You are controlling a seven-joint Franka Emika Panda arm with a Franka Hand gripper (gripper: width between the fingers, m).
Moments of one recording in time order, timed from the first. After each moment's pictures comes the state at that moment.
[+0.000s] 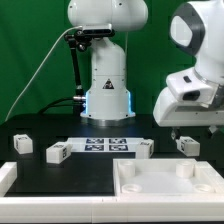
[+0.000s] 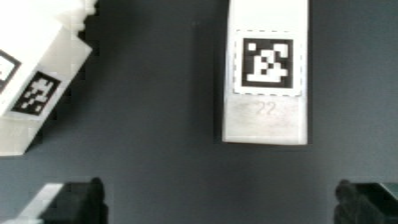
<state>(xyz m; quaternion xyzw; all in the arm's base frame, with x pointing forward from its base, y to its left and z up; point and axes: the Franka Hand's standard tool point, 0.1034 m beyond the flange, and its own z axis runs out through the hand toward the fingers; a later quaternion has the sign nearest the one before) 0.409 0.170 0.041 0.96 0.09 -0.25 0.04</state>
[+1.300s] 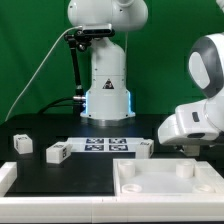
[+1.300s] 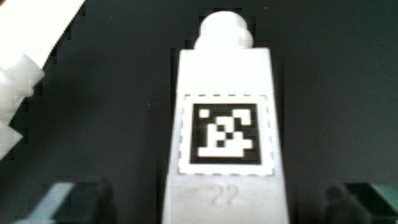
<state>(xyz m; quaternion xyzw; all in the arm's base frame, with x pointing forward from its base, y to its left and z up) 0.376 0.181 0.007 0.91 0.07 -0.41 0.05</state>
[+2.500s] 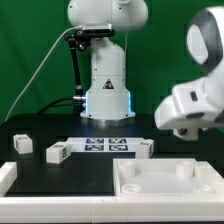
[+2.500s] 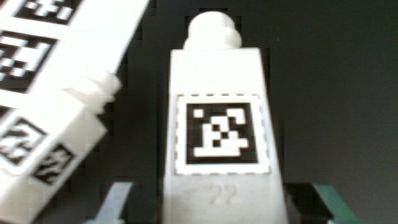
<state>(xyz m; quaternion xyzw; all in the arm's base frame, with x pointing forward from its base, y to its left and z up) 0.403 0.162 0.066 0.91 0.09 -0.41 0.04</state>
